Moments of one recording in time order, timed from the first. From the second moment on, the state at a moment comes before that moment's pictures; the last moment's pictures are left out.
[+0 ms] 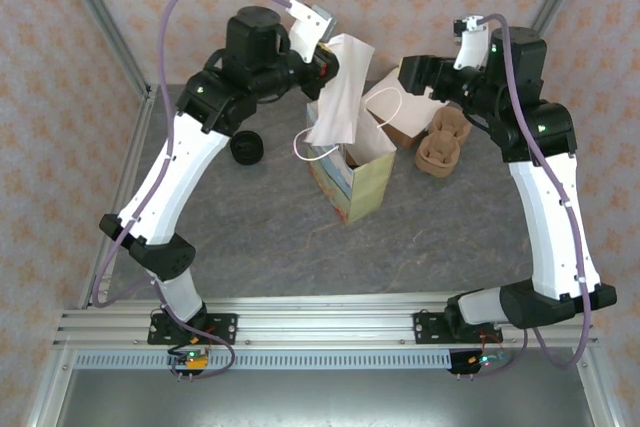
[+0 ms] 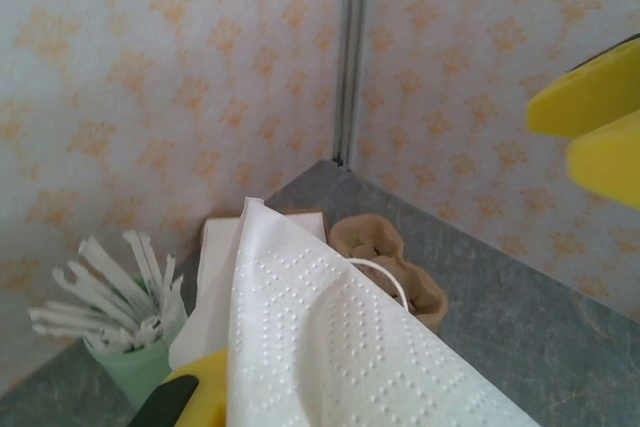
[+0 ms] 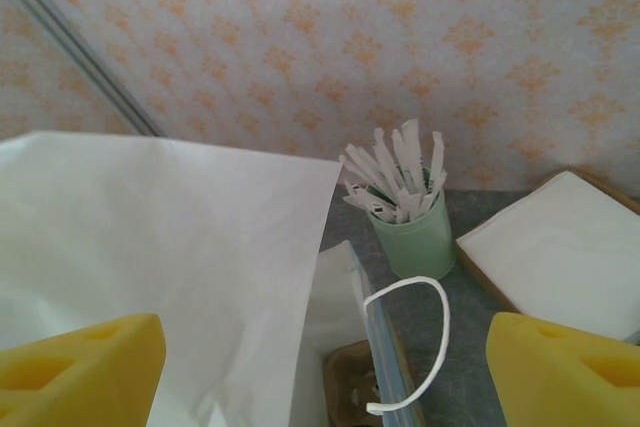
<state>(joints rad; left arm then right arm) -0.57 1.76 2.29 -0.81 0.18 0.00 0.26 1.36 1.95 -0.91 -0.24 0.26</state>
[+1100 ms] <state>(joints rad) -0.80 1.99 2.27 -0.89 -0.44 -0.20 0.26 1.28 1.87 -0.91 -0.09 0.26</state>
